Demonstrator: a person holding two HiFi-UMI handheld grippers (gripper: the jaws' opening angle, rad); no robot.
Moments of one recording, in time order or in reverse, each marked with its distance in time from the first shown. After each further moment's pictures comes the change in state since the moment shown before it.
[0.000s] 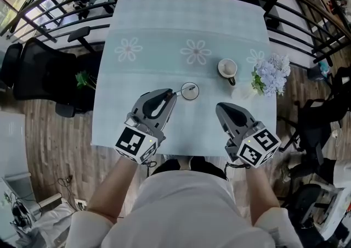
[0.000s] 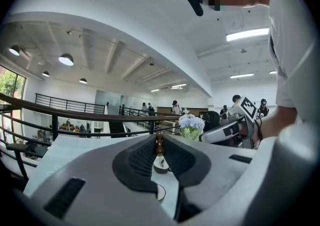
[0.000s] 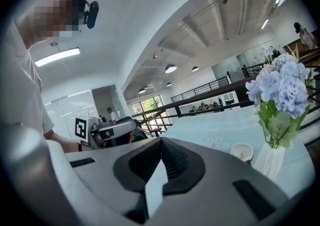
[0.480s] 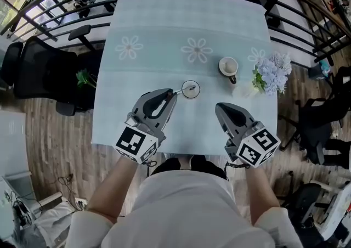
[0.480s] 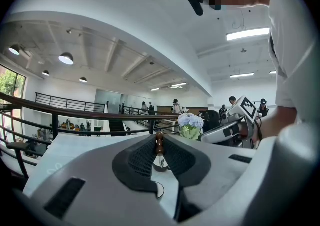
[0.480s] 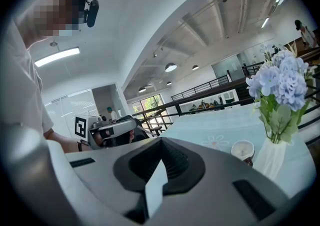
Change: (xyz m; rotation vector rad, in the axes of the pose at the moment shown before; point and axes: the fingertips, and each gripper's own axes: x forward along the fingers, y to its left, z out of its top) left arm -0.003 -0.004 -0.006 0.001 0.016 -0.002; right arm 0.000 0.003 -0.009 0.005 0.013 0.006
